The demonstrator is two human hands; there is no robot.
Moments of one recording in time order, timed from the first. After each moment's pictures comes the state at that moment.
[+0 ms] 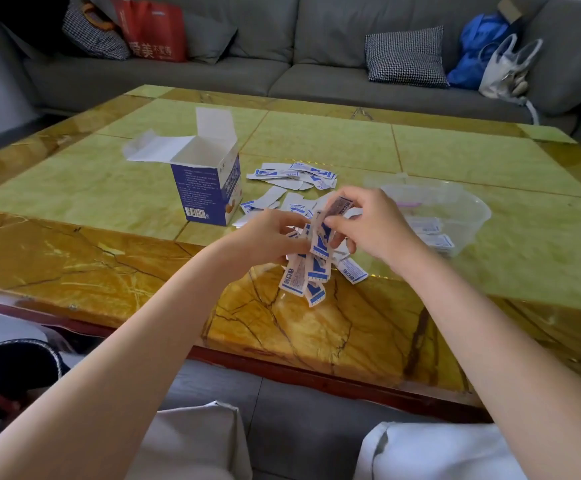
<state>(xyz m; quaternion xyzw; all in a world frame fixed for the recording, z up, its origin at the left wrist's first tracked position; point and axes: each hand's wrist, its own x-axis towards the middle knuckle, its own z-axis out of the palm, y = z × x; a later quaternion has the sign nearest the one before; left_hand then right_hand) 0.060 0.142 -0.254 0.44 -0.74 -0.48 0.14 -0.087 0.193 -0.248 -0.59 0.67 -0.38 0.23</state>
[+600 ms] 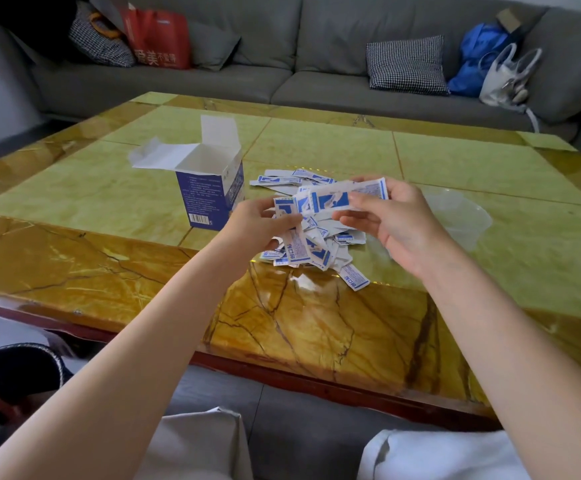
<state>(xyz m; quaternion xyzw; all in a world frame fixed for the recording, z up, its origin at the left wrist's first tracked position) 0.067 0.132 -0.254 0.47 -0.62 -0.55 0.31 -0.097 0.195 -0.234 -0.37 0.53 -0.63 0.44</state>
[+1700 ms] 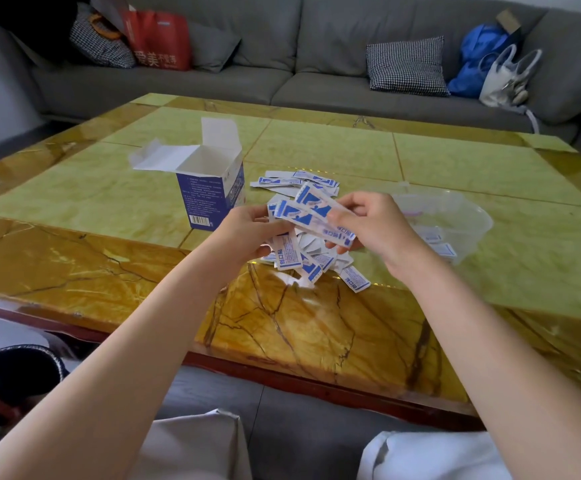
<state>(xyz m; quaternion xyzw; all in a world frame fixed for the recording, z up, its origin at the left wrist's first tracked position) 0.076 0.128 -0.256 0.49 -0.60 -0.57 0.28 -0.086 0.188 -0.245 -0.49 0.65 -0.48 0.34</state>
